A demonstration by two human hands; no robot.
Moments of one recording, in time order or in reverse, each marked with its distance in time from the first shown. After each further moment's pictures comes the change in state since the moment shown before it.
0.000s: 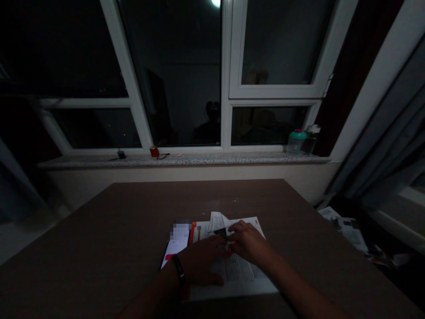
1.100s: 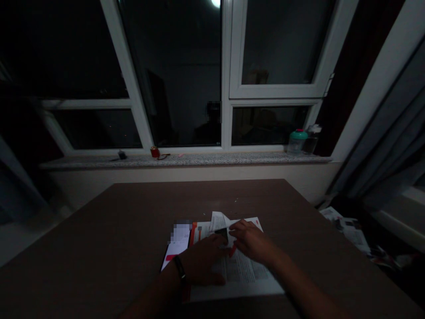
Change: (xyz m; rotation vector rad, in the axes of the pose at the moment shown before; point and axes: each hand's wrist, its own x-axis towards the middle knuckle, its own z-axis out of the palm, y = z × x) left_hand -0.001 -0.001 0.004 0.081 0.027 -0.022; right_hand -0.001 0.005 -0.009 0.039 -0.004 -0.049
